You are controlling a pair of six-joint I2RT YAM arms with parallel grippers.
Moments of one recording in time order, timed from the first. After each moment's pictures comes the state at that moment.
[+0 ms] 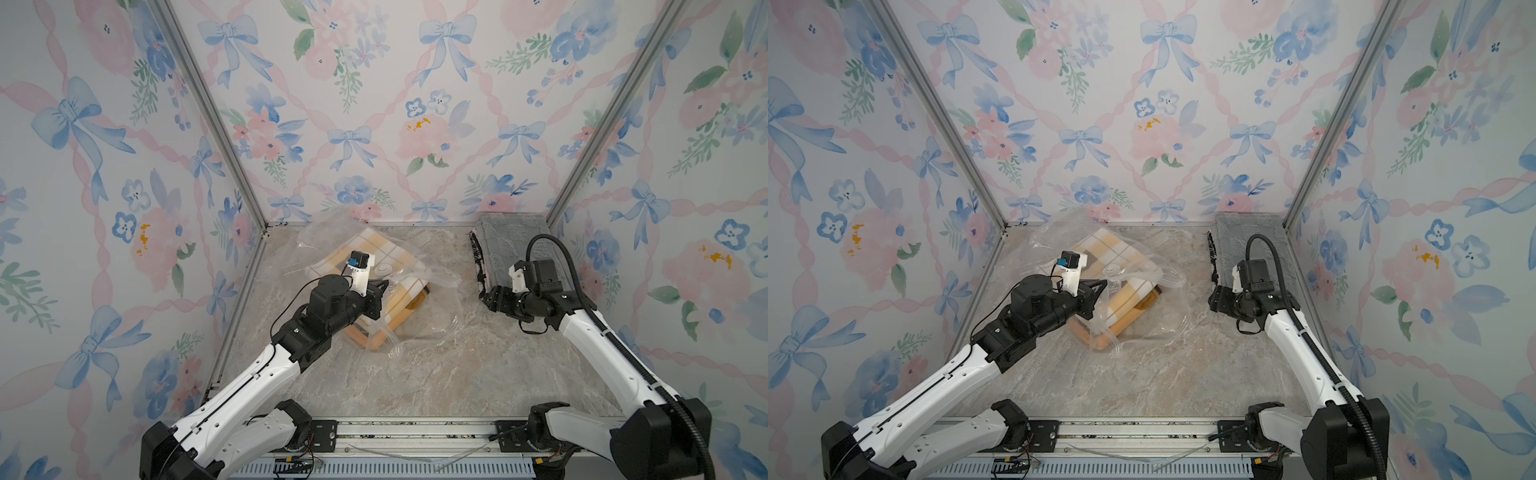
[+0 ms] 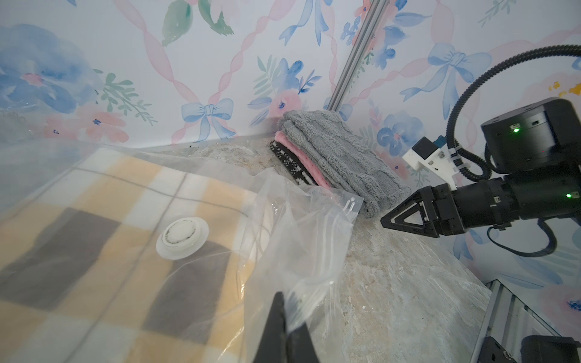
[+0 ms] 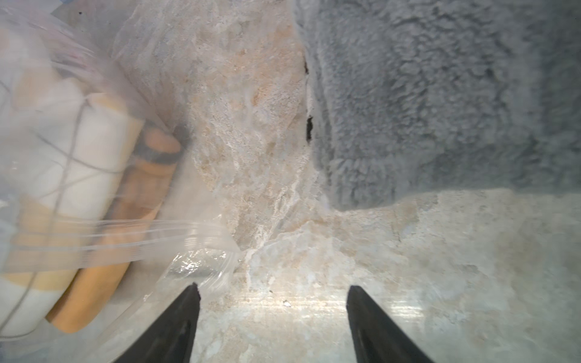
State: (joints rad) left arm -0.64 0.96 0.82 -0.13 0.07 -0.28; right arm 0.22 1.19 0.96 -0.72 -0.17 0.46
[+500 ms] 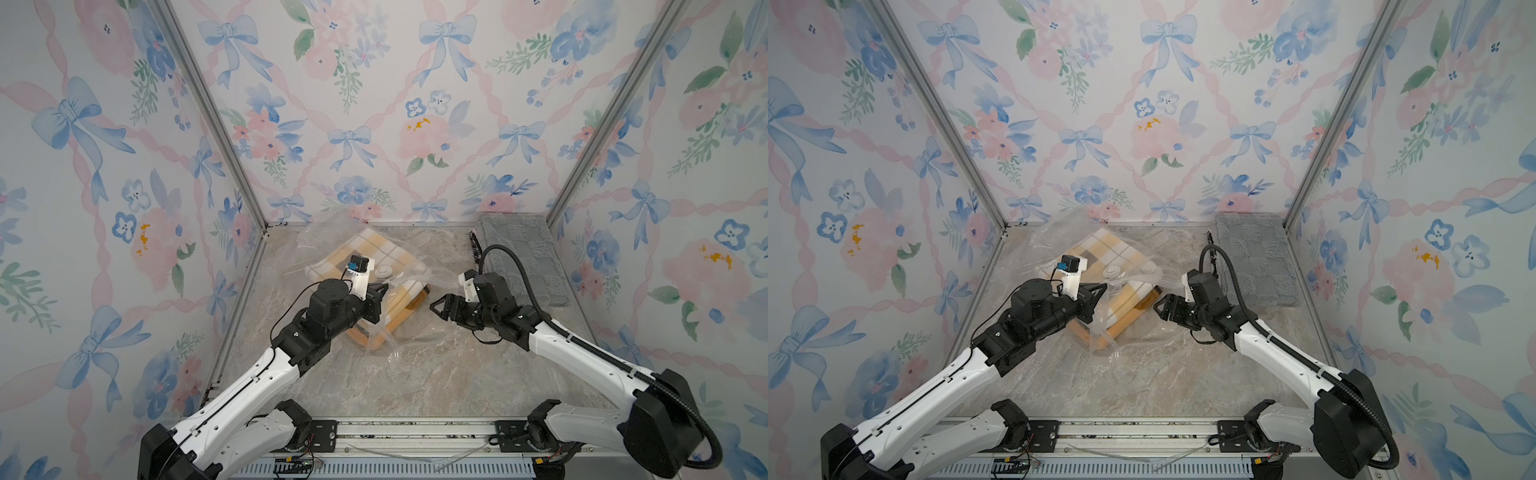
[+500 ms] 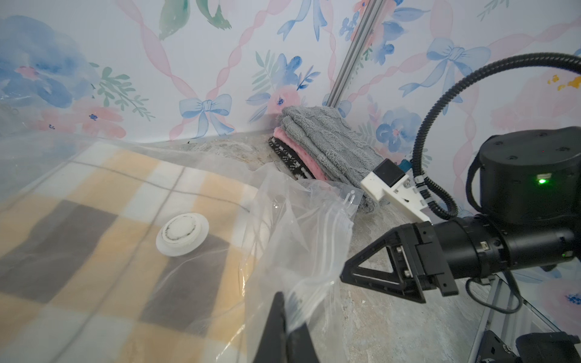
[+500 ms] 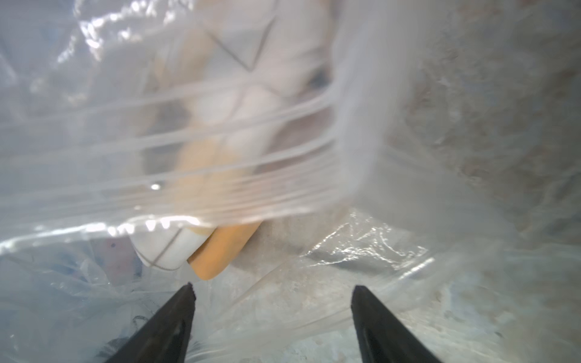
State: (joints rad) left arm -0.64 0.95 0.79 -0.12 0.07 -0.28; right arm 0.62 1.28 0.82 -0.25 -0.25 0.84
